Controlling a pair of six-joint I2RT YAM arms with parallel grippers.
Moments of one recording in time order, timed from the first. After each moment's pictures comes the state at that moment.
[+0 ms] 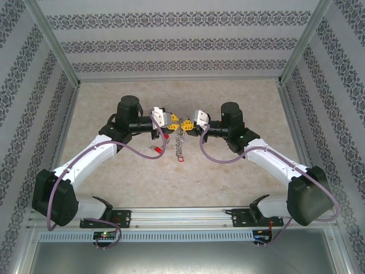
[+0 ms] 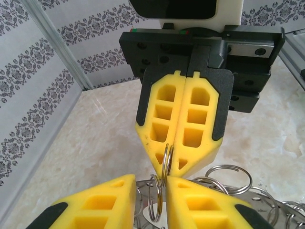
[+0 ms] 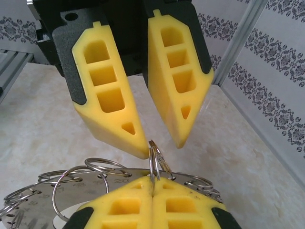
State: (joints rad) left arm -0.42 1.33 1.01 -0.05 0.82 0.65; right arm 0.49 1.32 0.87 0.16 -0.80 -0.47
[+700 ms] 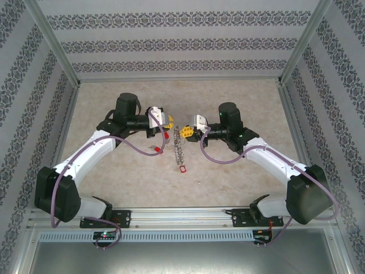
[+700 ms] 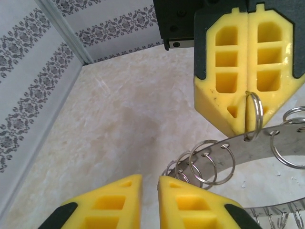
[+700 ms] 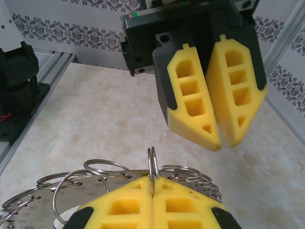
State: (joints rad) left arm -0.36 1.38 1.06 -0.22 0.81 0.81; right arm 0.49 1.34 0.88 0.05 -0.94 -0.53
